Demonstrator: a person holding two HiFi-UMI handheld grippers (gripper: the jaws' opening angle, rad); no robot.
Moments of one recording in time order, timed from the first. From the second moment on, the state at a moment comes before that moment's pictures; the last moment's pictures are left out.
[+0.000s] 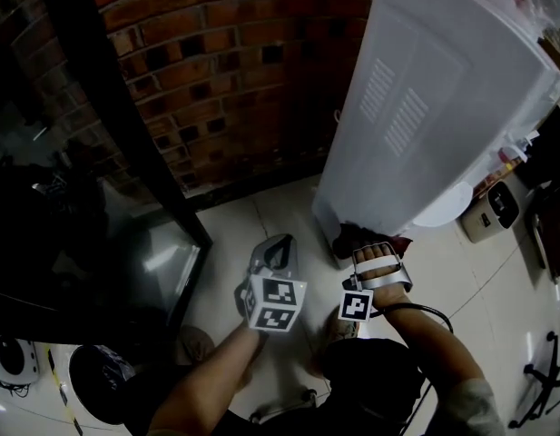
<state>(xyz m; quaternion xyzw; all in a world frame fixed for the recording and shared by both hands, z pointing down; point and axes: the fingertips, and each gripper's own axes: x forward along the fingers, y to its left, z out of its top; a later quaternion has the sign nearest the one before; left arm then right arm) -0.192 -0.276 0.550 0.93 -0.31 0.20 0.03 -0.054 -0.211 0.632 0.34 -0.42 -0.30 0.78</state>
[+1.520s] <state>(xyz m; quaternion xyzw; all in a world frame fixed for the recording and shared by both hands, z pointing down) -0.208 -0.254 0.376 0.94 -0.31 0.12 -0.01 -0.110 -0.220 0.419 0.62 -0.63 -0.14 0.44</state>
